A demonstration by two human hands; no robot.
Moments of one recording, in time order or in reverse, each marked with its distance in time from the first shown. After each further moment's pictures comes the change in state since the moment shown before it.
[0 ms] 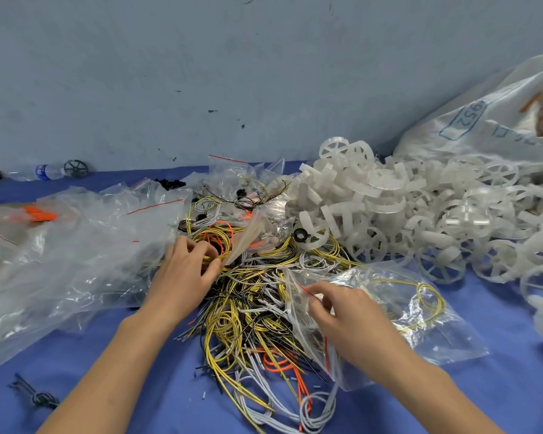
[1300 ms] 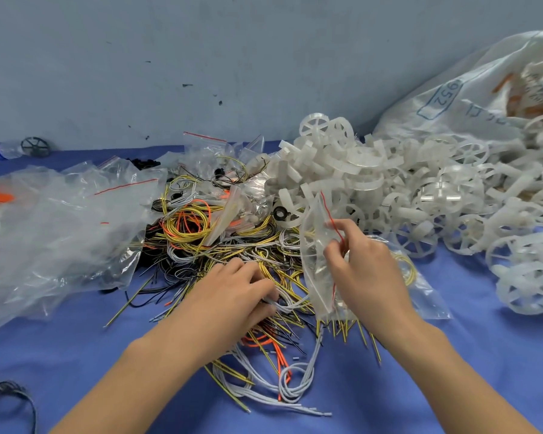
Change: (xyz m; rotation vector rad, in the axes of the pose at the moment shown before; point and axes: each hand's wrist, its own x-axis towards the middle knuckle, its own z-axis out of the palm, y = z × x) left_hand -0.062 0.076 0.003 0.135 -0.241 0.629; right_hand 0.002 0.009 -0.028 0.006 0.373 0.077
